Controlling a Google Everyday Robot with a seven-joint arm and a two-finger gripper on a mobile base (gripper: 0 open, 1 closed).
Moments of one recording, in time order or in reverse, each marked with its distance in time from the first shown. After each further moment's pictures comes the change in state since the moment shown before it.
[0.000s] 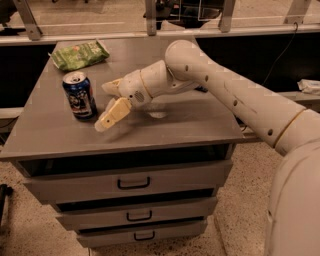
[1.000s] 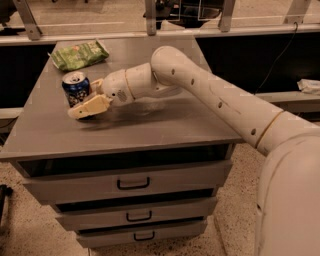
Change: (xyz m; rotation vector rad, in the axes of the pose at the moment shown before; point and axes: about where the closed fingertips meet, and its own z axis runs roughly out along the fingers) arm -0.036 -0.005 0.041 -0.017 -0.146 0.008
